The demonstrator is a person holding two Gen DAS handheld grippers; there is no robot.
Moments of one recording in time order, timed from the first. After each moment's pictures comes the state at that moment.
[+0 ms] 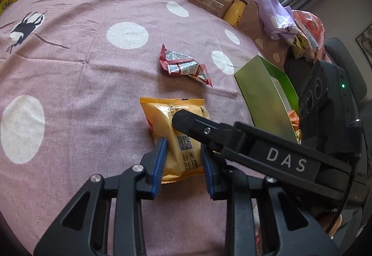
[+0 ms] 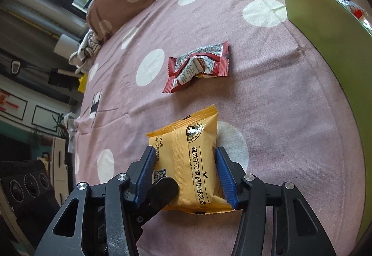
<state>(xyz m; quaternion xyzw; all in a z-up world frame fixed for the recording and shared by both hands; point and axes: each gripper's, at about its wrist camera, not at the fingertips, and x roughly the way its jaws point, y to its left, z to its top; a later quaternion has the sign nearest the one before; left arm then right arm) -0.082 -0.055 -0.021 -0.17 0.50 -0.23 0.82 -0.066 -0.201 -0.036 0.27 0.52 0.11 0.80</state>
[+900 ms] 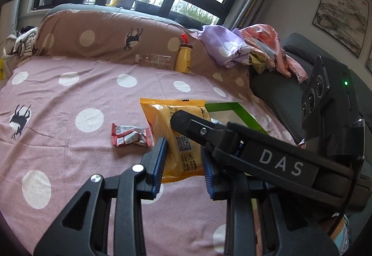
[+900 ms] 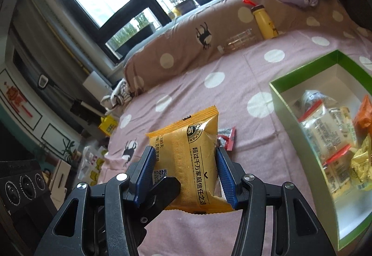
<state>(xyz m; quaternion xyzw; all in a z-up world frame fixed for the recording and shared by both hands) -0.118 -0.100 0.074 -0.10 0.33 -0.30 0.89 -0.119 -0.244 0.075 0.25 0.34 0.09 0.90</state>
